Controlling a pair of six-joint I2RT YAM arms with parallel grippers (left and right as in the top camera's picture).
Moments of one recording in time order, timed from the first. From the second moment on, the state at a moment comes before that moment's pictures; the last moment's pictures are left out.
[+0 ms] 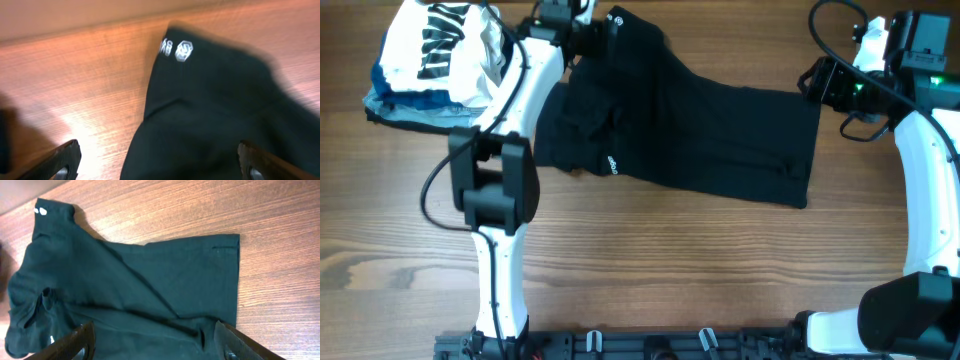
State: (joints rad) left arm -0.22 2.34 2.05 -0.58 0.03 0.00; right arm -0.17 1.60 1.53 -0.95 -0.26 0.17
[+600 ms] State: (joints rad) left arm -0.22 2.47 2.08 -0.95 0.02 0.06; right arm -0.17 1.60 1.53 -0.98 -0.25 0.15
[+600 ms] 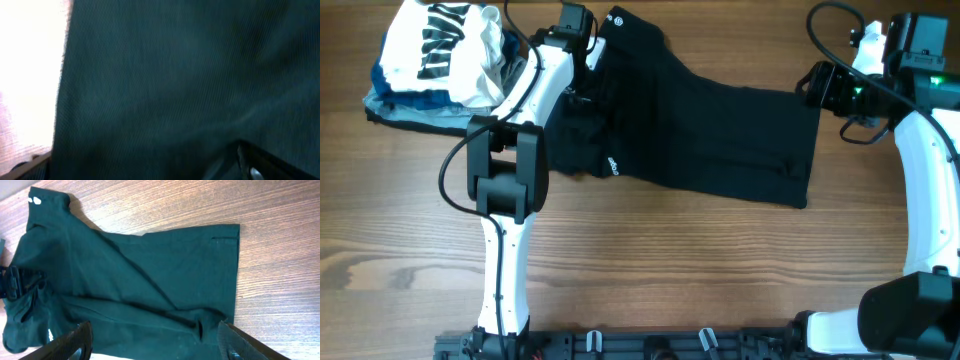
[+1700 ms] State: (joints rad) left arm -0.20 2.36 2.35 -1.17 -0.03 -0.05; right arm -0.17 1.71 1.53 -0.89 -0.24 0.10
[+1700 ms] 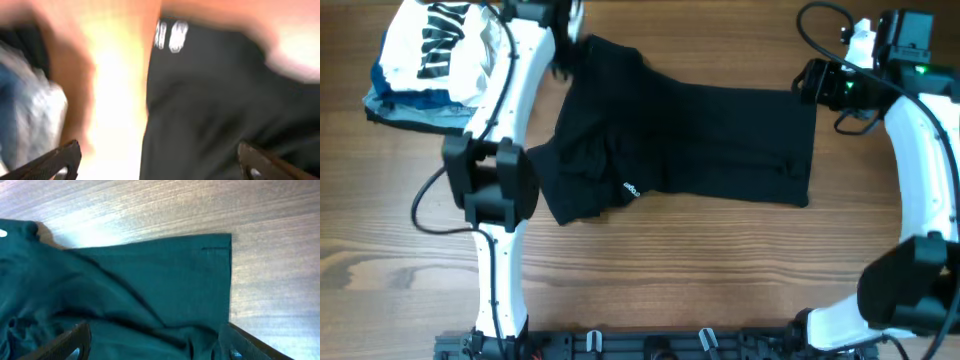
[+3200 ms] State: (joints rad) left arm -0.22 2.57 2.37 -0.80 0.12 -0.13; right arm -0.17 2.02 1.53 -0.65 -0.16 0.09
